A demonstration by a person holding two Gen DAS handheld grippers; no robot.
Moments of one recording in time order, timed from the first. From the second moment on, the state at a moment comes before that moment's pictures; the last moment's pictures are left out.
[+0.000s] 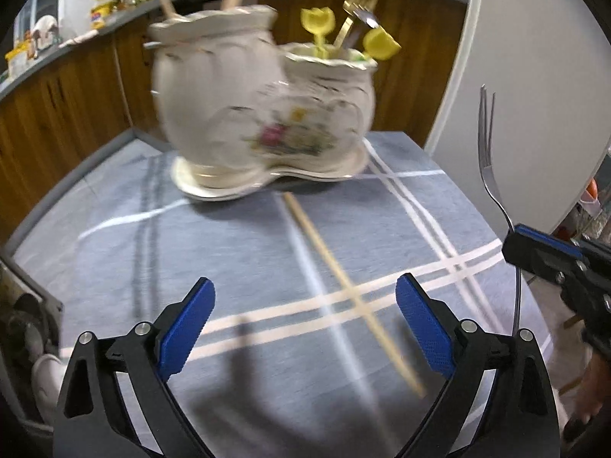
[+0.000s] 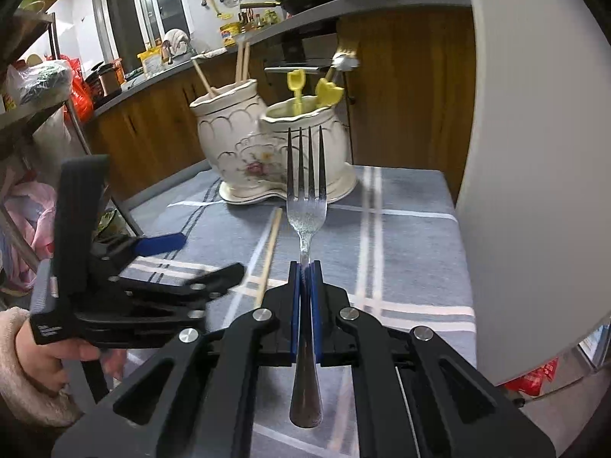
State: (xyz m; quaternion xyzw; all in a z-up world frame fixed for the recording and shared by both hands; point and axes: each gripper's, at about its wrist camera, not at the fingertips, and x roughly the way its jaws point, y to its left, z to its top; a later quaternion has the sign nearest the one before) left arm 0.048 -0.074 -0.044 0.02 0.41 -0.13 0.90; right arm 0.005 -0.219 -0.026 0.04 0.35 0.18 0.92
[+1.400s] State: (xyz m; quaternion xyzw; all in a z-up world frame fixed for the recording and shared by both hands) left arm 0.038 -0.061 -0.065 0.08 0.46 -0.15 0.87; right arm -0.002 -0.209 -0.024 0.05 0.33 0.21 0.92
